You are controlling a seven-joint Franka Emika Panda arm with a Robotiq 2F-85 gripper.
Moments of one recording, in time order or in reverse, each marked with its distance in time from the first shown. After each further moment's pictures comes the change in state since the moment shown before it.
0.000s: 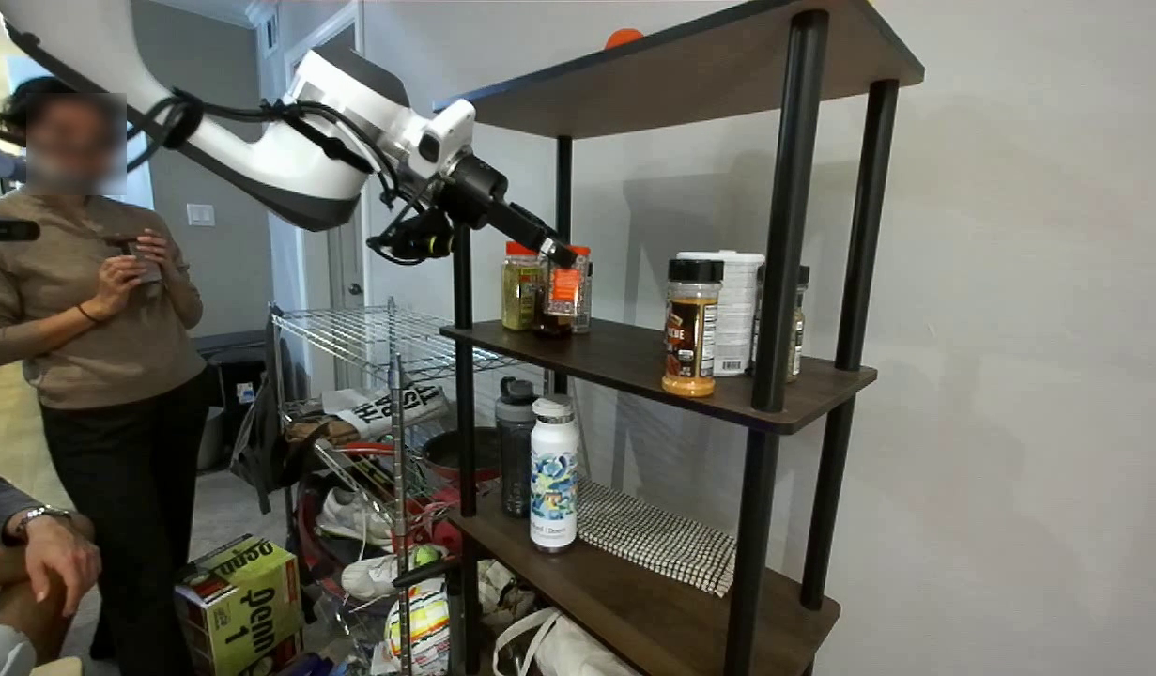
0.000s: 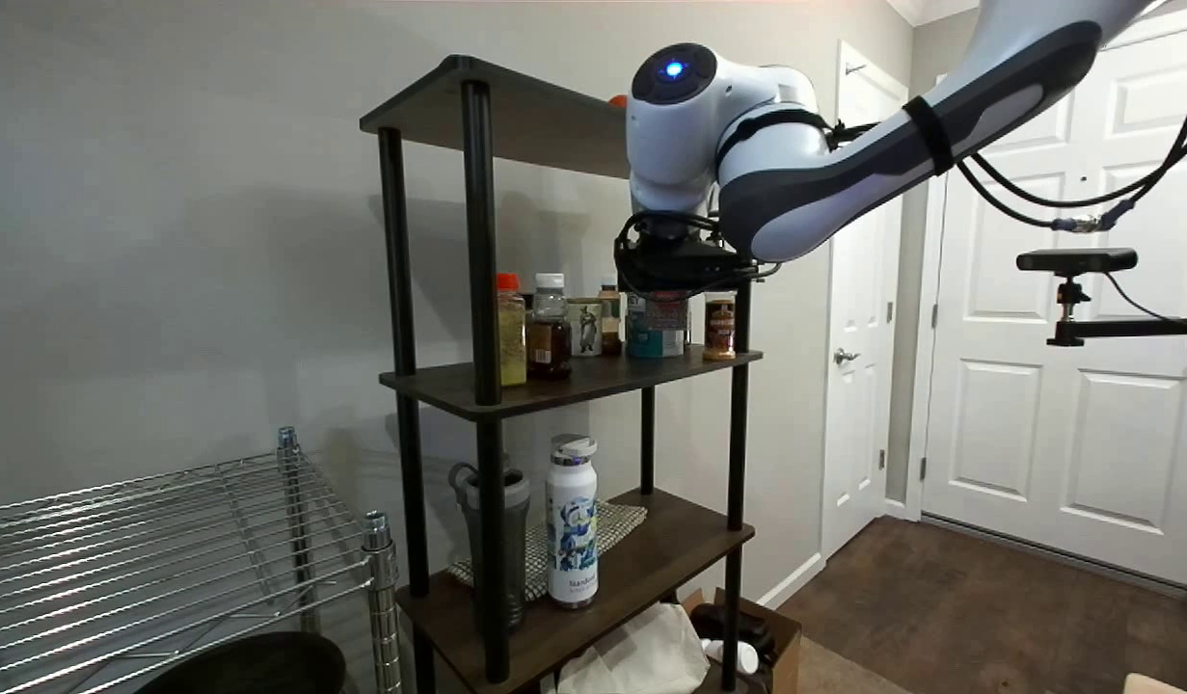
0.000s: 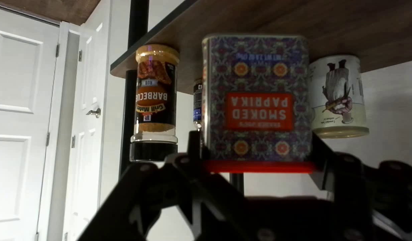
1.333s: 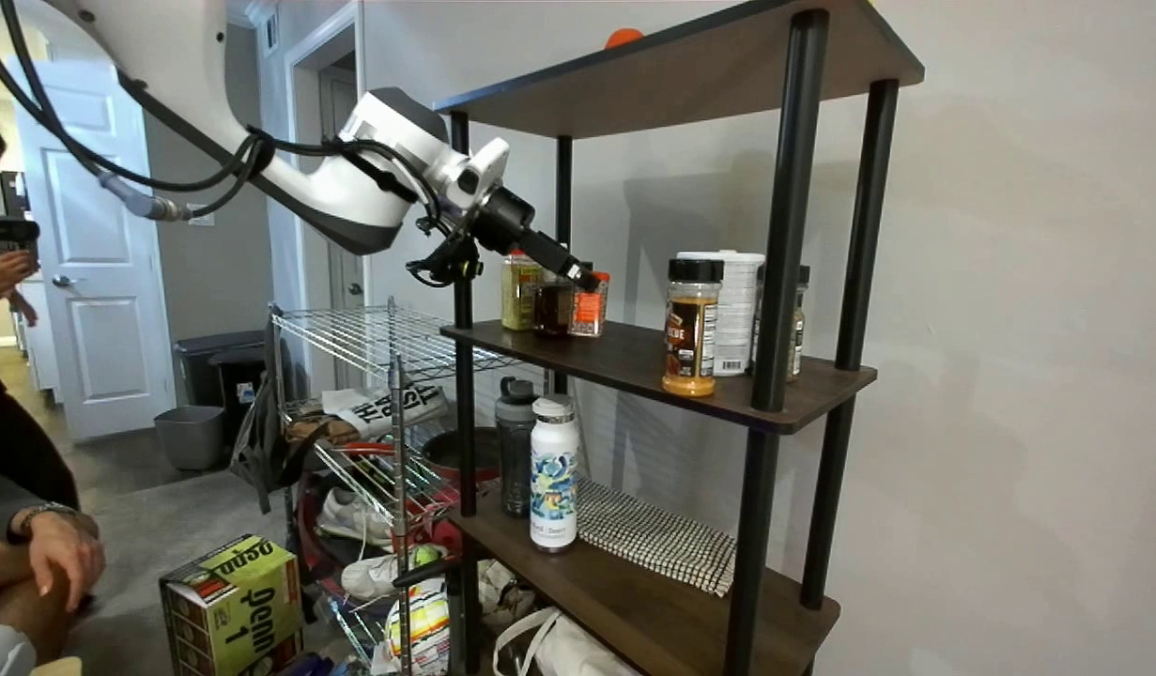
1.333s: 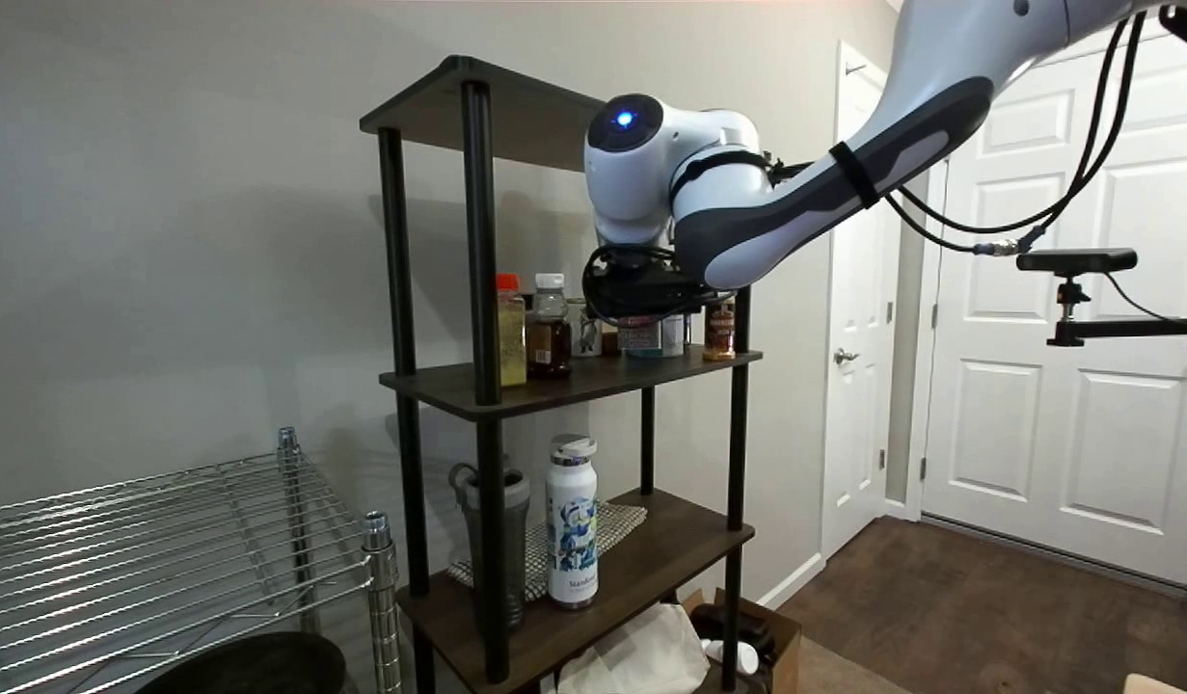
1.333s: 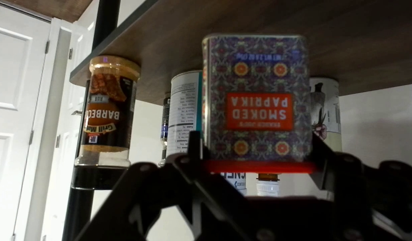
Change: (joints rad) arm 0.041 0.173 -0.031 0.128 -0.051 0.000 0.000
